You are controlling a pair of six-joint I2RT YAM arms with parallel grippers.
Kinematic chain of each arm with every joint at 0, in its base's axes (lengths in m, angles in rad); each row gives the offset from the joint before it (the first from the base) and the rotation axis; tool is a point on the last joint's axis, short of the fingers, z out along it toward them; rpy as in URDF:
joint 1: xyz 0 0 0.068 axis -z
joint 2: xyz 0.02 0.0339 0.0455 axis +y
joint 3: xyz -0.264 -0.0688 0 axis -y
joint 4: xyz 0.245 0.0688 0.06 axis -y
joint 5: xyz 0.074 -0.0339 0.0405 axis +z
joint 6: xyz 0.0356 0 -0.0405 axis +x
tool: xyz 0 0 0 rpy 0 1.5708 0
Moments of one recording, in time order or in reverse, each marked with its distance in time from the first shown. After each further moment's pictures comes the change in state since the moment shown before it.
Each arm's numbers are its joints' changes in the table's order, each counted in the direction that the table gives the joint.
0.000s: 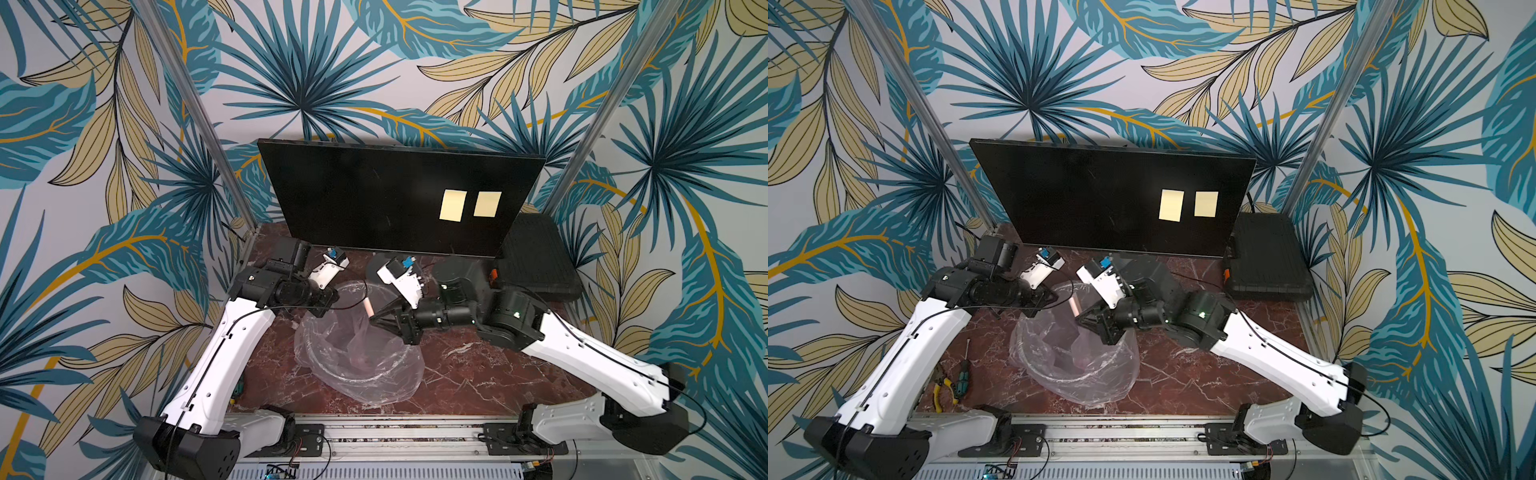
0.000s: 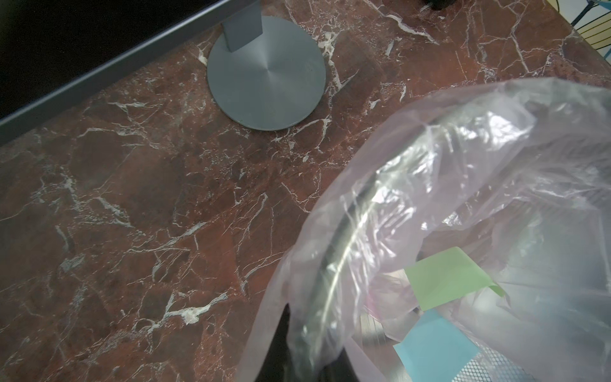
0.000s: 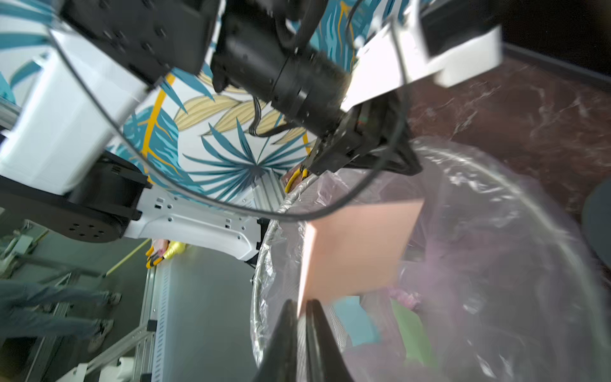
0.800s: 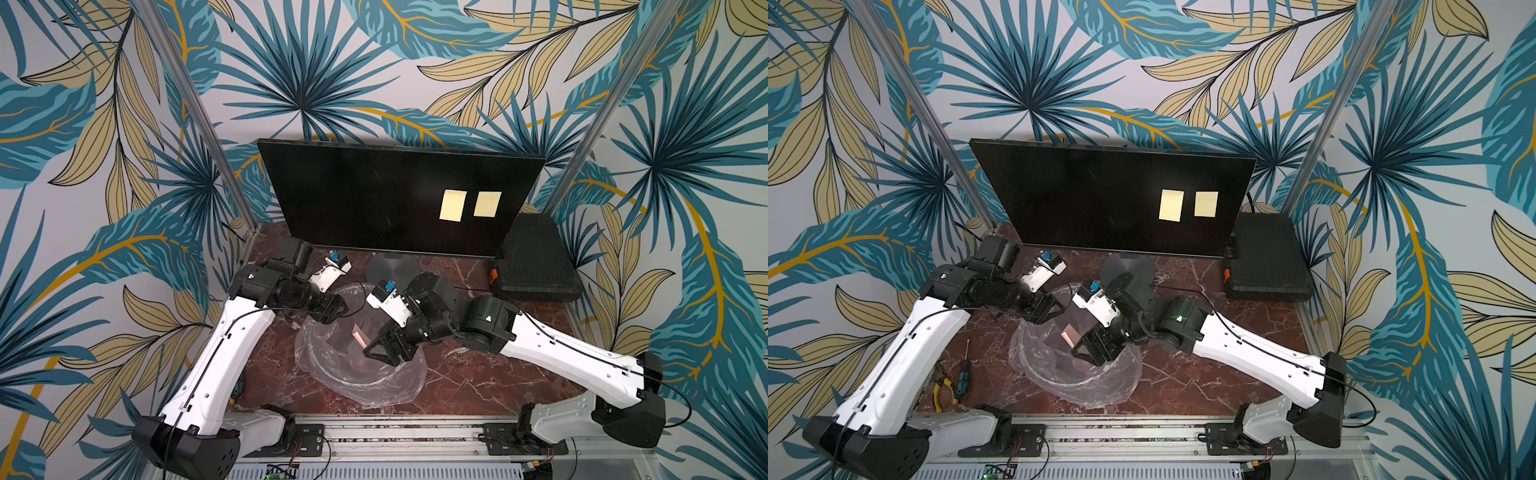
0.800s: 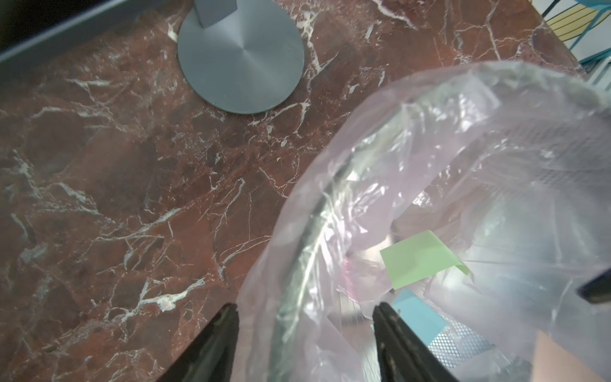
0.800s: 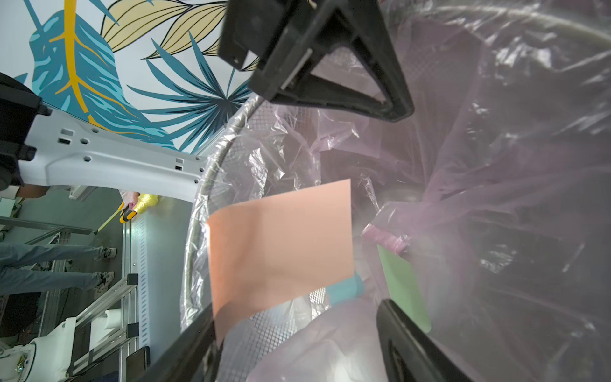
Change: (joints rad) left arm 0.013 0.002 0.066 -0.104 -0.034 -0.005; right arm -0.009 0.000 -0.101 -0.075 -0.005 -0.029
